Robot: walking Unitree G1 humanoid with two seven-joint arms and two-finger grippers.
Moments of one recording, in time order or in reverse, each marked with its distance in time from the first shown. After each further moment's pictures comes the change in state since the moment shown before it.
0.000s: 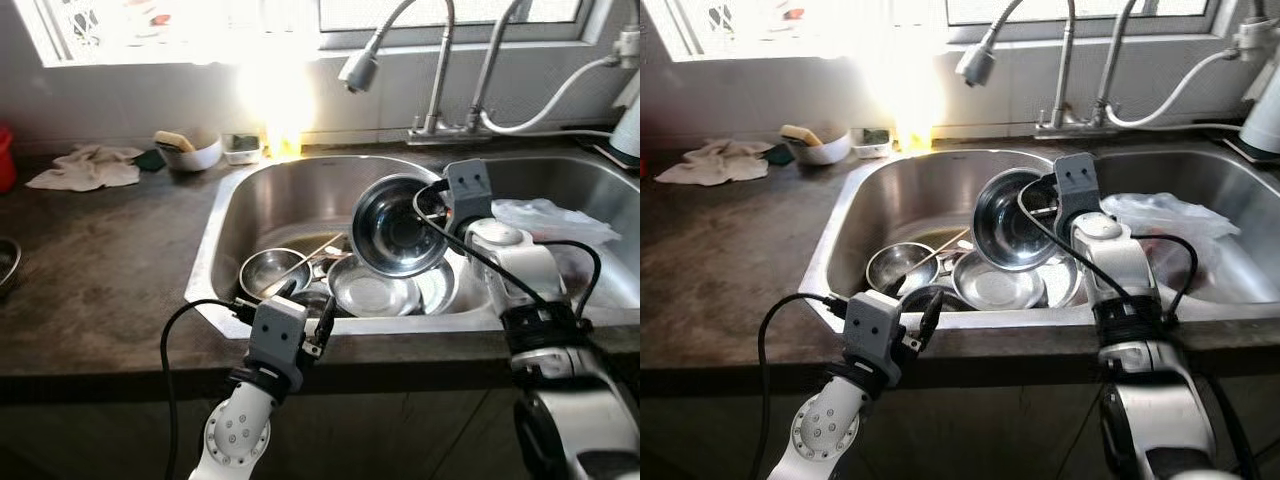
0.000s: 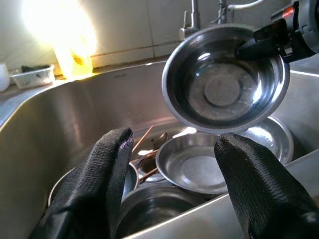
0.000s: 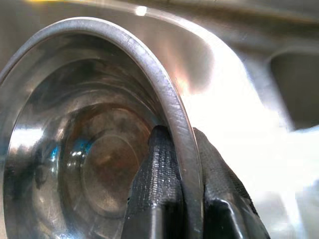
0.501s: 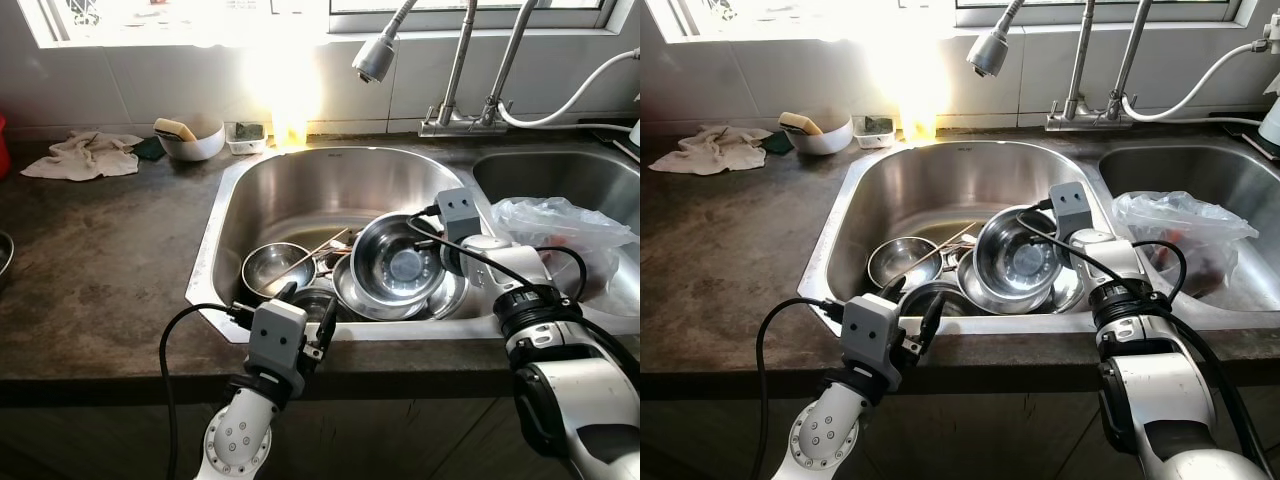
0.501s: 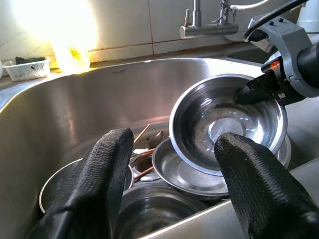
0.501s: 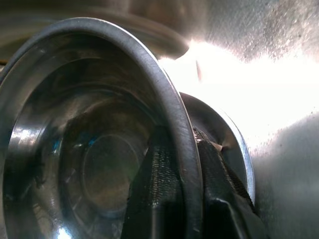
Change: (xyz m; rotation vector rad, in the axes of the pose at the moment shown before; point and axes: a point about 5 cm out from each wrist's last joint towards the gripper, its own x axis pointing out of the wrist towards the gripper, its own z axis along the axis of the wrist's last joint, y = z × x) left arm -0.004 -0.006 0.007 -0.023 -0.025 -0.007; right arm 0.014 -0.001 -0.031 -0.001 0.179 0.046
